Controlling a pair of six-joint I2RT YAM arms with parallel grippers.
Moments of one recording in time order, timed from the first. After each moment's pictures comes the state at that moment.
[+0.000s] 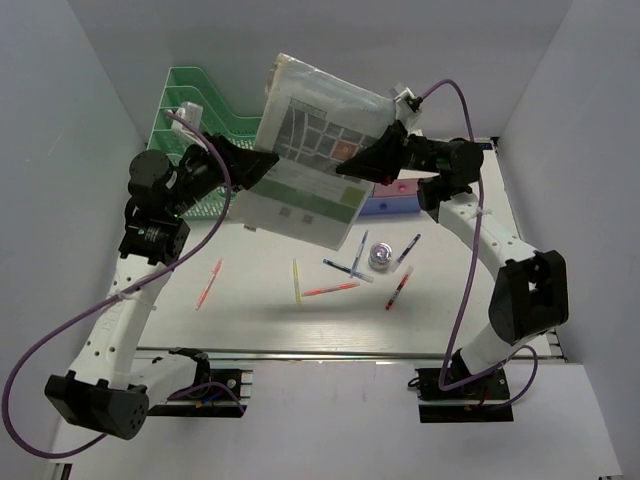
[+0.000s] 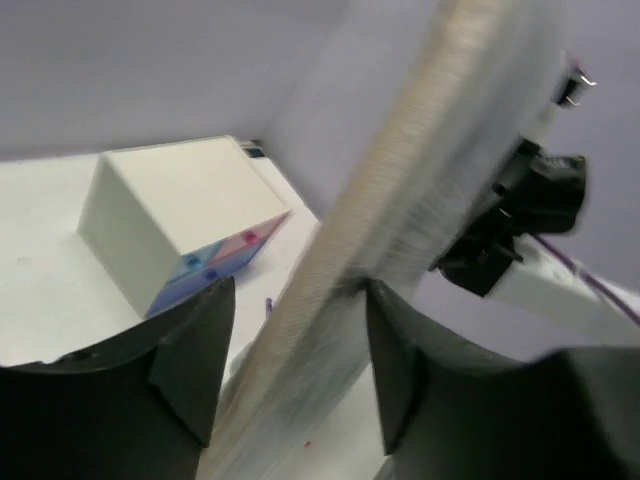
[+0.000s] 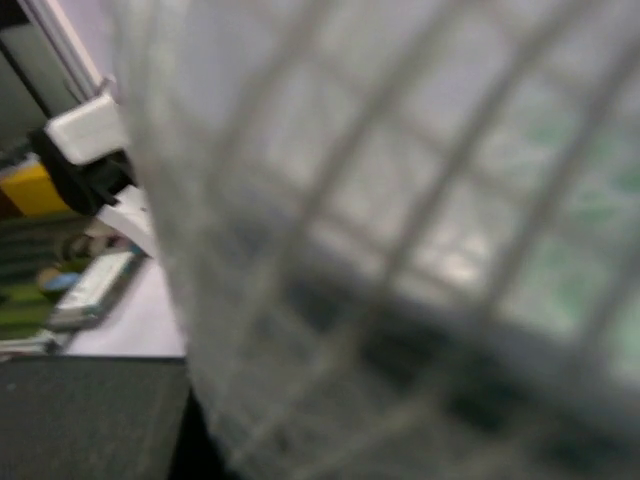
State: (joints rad) left arm -0.24 1.08 1.21 0.03 0.58 -0.65; right arm 0.38 1.59 1.29 1.16 -1.20 1.09
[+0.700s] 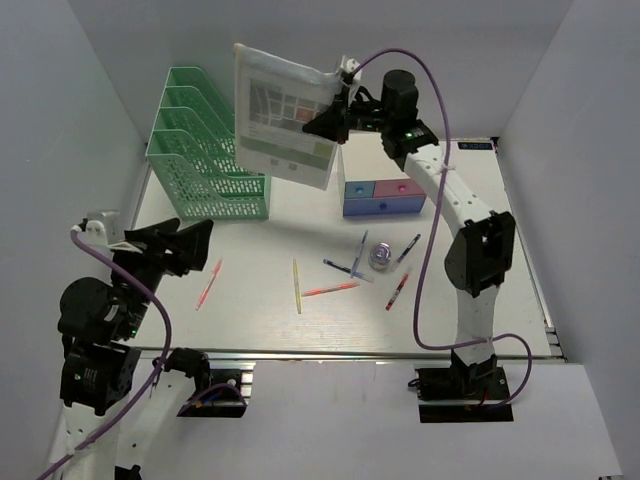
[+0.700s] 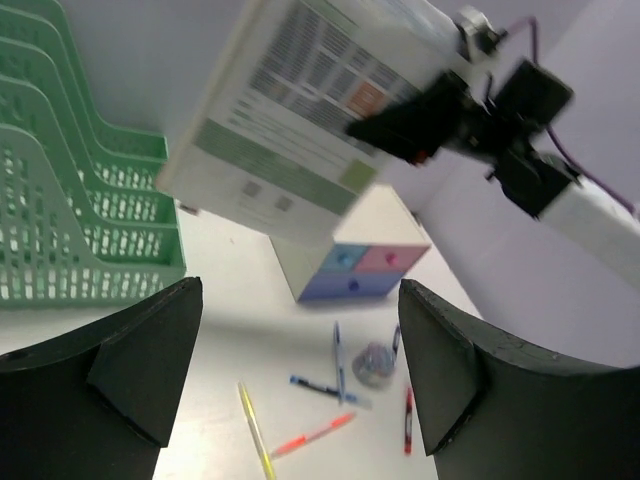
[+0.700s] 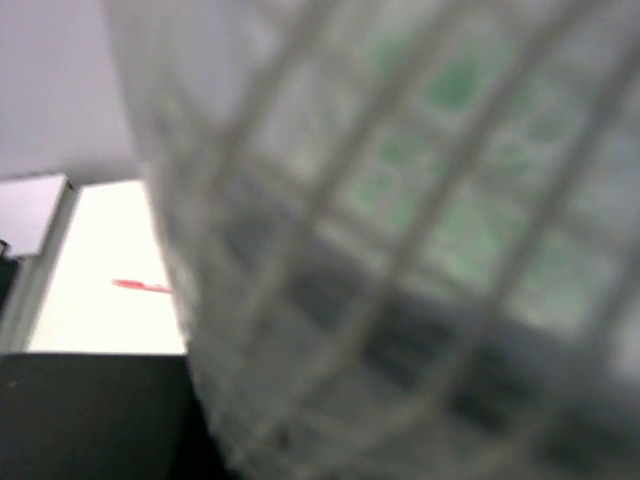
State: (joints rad) left arm -0.24 0.44 1.10 -0.48 0.03 -0.44; right arm 0.44 1.99 2.00 0.06 -1.01 0.06
